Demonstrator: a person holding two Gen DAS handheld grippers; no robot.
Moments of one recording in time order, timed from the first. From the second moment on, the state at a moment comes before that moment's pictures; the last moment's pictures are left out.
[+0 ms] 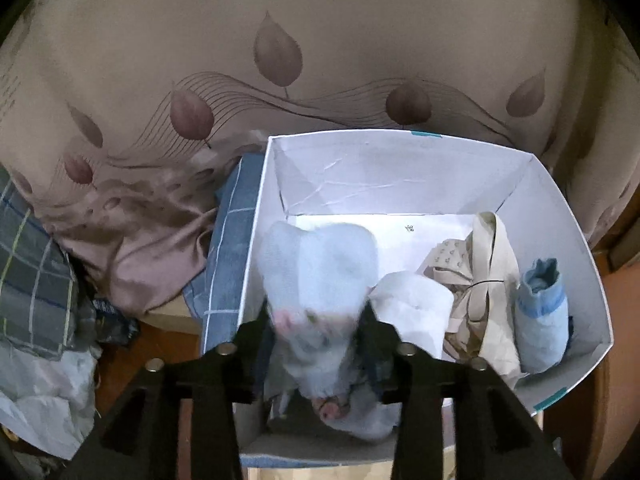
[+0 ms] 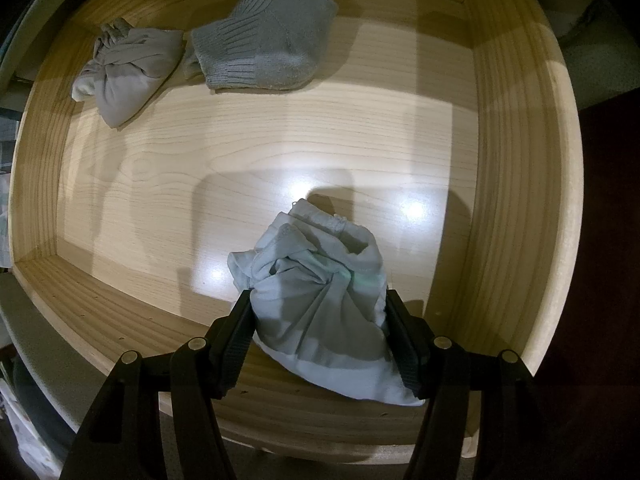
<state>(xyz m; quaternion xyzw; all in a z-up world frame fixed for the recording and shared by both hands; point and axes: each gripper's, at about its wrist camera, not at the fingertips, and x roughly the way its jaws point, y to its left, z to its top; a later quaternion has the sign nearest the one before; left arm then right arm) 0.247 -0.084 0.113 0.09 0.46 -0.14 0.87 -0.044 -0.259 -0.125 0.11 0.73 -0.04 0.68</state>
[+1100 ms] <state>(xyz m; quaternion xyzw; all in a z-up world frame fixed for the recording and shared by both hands) 0.071 -0.007 0.016 0.09 0.53 -0.13 0.84 -0.018 -0.242 -0.137 0.08 0.76 -0.04 0.64</state>
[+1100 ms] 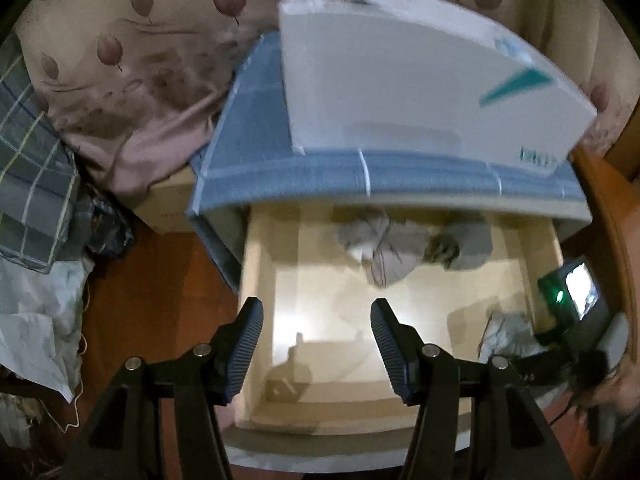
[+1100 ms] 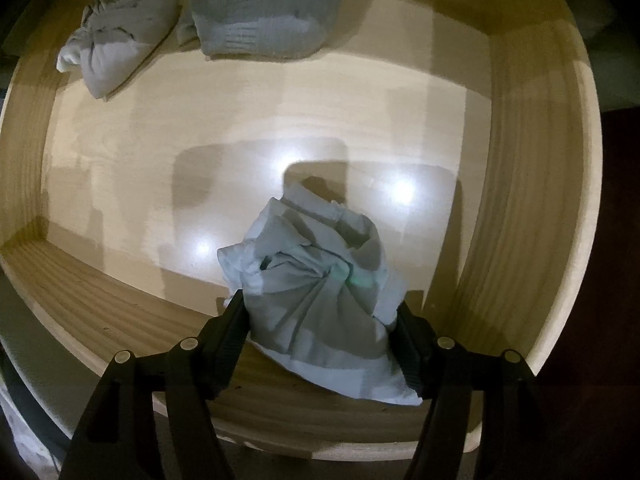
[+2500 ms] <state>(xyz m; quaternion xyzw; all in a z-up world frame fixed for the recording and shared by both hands) 0.050 0.013 -0.042 0.04 0.54 -0.07 0.84 -0.028 -0.218 -0.079 0.04 0.63 -0.07 0.78</state>
